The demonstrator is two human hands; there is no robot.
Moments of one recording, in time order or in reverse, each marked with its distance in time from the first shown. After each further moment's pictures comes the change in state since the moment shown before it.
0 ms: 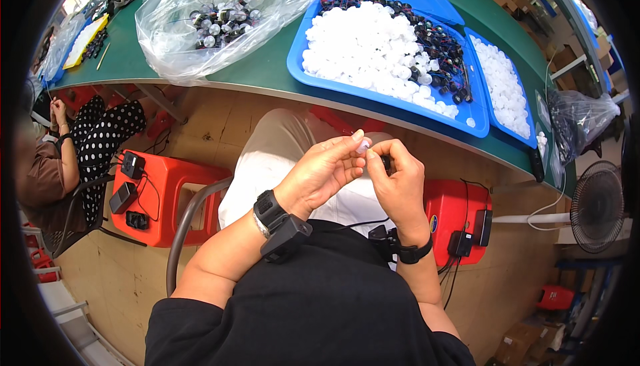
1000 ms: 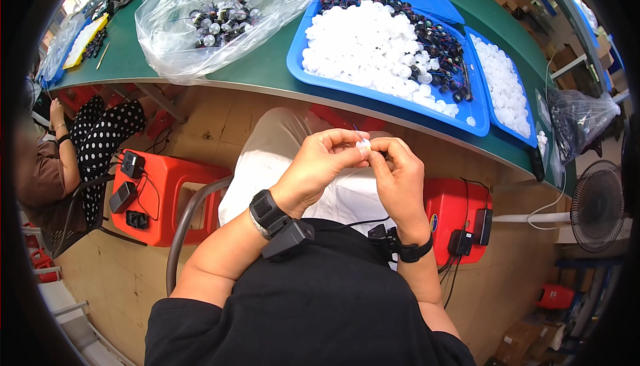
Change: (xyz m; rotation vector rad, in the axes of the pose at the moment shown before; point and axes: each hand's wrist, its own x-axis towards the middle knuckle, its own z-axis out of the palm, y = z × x) left_hand -0.009 0.007 0.009 0.451 0.076 0.186; right_hand 0.002 0.003 0.000 0.048 -0.011 -0.038
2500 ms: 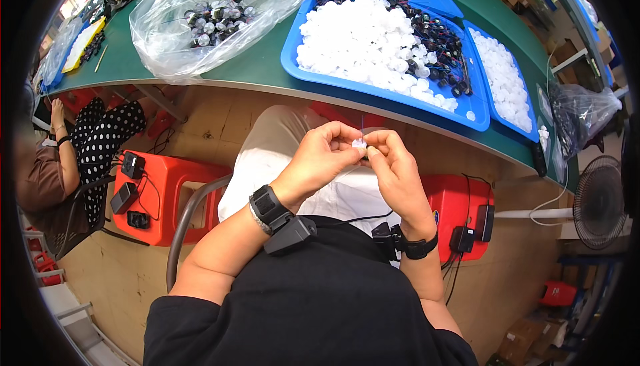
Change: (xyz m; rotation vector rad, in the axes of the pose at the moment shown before) left_hand 0.009 -0.006 -0.002 0.225 -0.018 0.014; right_hand -0.001 0.010 -0.002 0.335 -0.157 0.271
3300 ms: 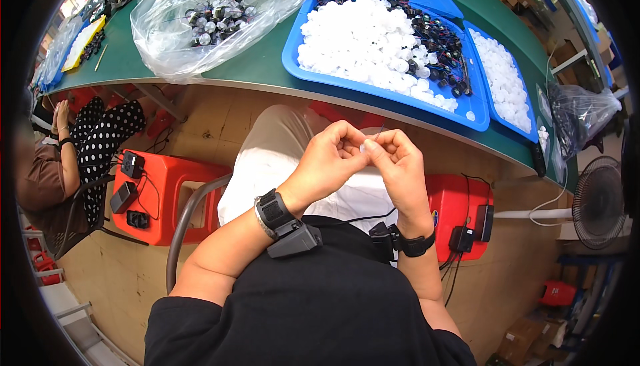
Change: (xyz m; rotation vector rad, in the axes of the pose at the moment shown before) left_hand -0.002 -0.003 0.008 0.254 0.048 0.126; right_hand 0.004 0.007 -0.003 0.181 0.052 0.050
